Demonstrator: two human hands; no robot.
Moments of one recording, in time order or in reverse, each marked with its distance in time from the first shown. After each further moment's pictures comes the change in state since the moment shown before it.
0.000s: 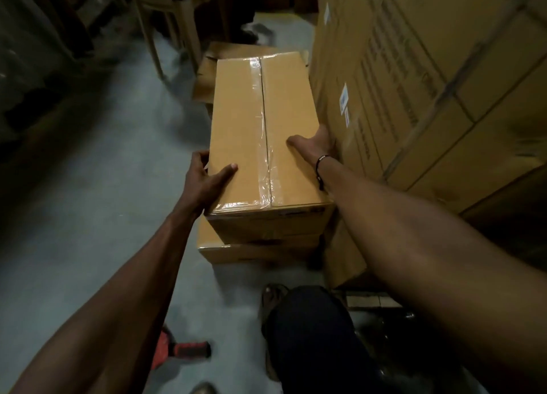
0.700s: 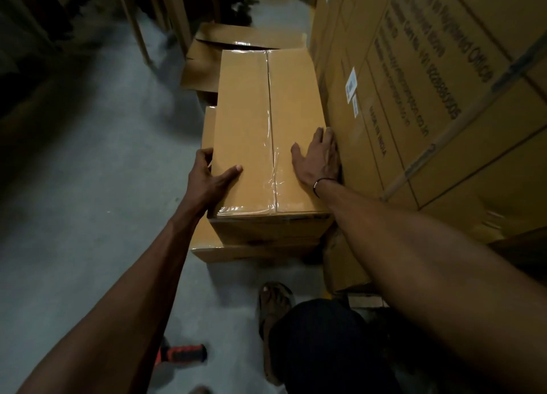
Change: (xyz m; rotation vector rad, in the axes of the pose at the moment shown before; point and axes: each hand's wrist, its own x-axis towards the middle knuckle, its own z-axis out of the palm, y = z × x) left_hand 0.027 -0.031 0.025 0.024 -0.047 -0.002; right_hand -0.003 0.056 0.017 -0.684 0.086 -0.256
